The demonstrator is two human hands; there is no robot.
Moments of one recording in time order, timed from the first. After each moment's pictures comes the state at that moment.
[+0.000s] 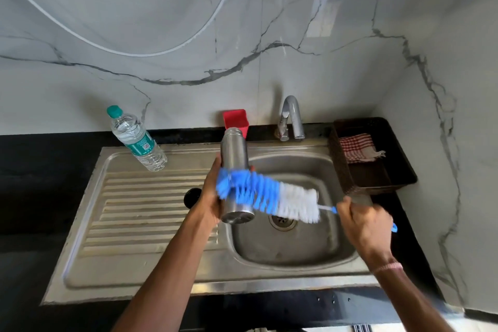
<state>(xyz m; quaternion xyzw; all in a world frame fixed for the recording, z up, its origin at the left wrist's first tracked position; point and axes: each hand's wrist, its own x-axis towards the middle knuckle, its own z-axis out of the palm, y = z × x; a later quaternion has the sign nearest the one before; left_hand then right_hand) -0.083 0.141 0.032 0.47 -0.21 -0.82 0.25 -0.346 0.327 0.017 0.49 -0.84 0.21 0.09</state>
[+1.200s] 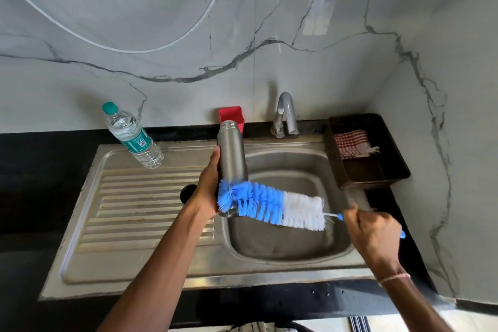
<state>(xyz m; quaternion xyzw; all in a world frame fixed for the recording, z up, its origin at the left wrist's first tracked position) -0.091 0.142 0.045 0.51 -0.23 -0.79 0.23 -0.354 0.359 0.021 0.48 -0.82 0.27 0.13</state>
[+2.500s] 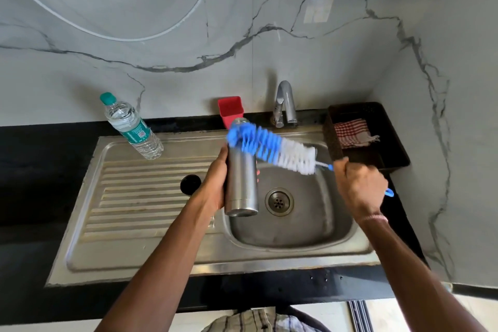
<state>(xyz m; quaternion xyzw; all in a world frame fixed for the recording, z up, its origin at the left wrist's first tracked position) -0.105 0.161 0.052 0.54 -0.24 -0.77 0.22 -0.366 0.295 0.029 0.40 -0.88 0.21 0.14</state>
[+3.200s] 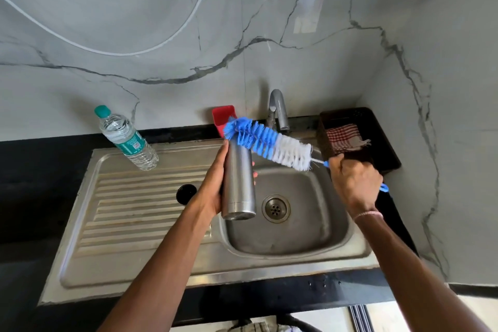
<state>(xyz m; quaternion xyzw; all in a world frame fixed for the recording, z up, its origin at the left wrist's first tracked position) -0.111 0.158 0.059 0.48 -0.28 -0.80 0.22 -0.372 0.285 0.043 0.39 -0.88 0.22 0.14</state>
